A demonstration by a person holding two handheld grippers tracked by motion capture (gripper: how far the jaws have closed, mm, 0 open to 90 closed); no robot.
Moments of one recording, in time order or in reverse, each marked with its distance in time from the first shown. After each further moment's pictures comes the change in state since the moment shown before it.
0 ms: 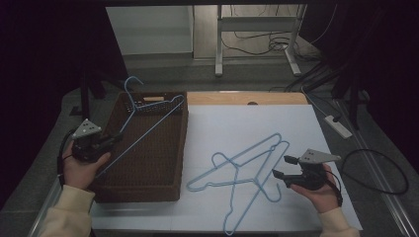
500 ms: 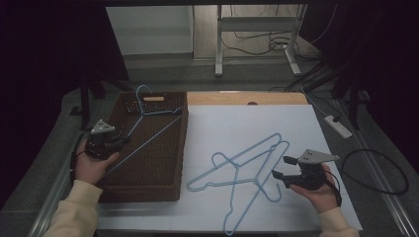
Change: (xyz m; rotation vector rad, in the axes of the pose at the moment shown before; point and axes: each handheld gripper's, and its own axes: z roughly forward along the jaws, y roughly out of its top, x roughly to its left) left arm 0.003 -0.006 0.038 0.137 0.019 0.004; right arm 0.000 -0.001 0.003 0.012 0.005 -0.002
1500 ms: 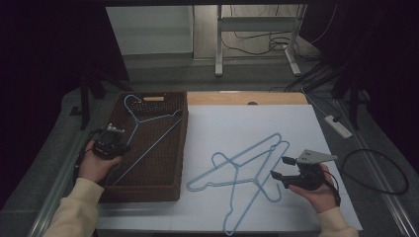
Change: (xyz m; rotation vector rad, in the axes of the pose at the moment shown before) left arm 0.005 -0.002 0.029 0.280 0.055 0.002; right arm 0.001 0.000 0.003 0.008 0.007 -0.003
